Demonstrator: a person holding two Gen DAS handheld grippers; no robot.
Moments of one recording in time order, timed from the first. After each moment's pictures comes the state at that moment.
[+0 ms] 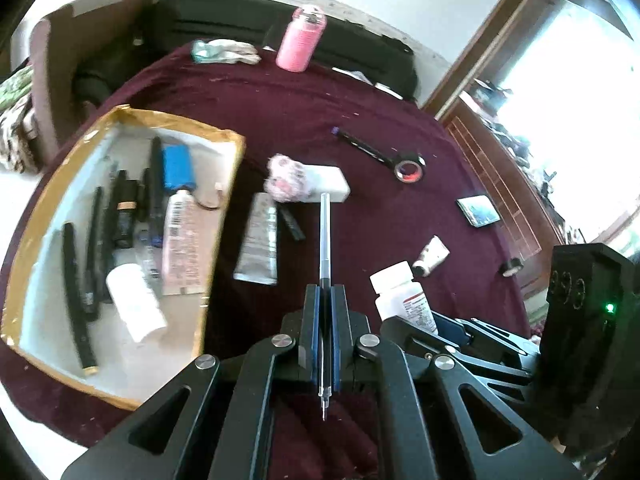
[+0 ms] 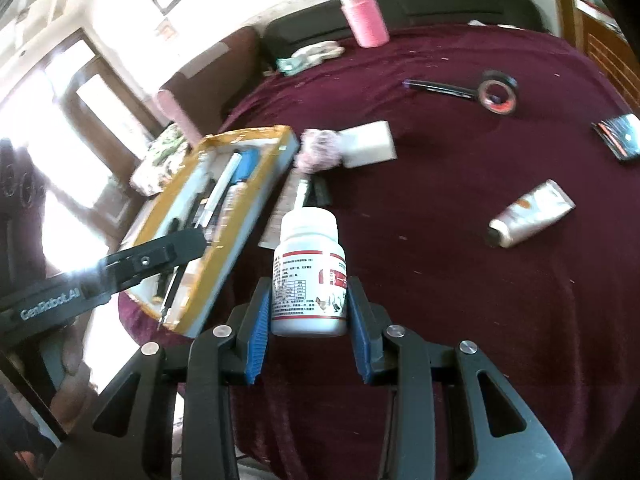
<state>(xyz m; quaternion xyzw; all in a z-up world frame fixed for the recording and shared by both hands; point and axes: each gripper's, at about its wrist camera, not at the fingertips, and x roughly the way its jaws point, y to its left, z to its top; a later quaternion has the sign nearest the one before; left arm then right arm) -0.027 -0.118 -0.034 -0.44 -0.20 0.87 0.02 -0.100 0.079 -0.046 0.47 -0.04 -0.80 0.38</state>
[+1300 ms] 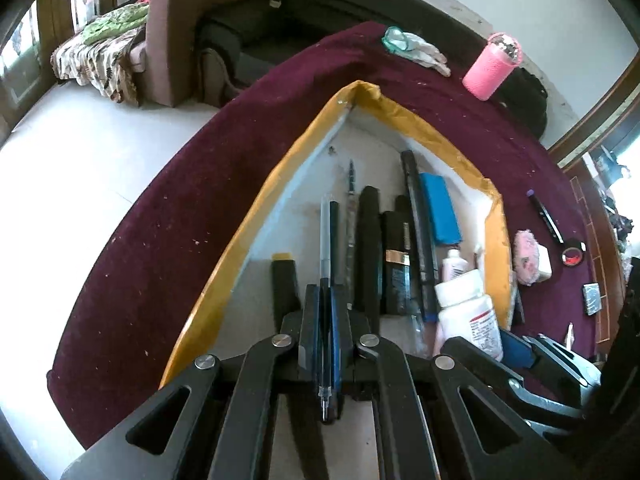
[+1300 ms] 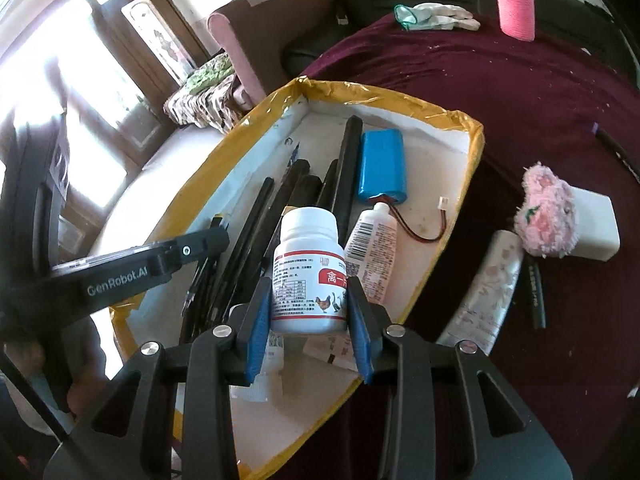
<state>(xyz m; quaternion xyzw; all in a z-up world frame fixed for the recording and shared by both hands) -0.038 -0.300 -0.108 -0.48 -0.26 0.82 -0.17 -0.130 -0.124 -0.088 0.49 0.08 -0.73 0.46</state>
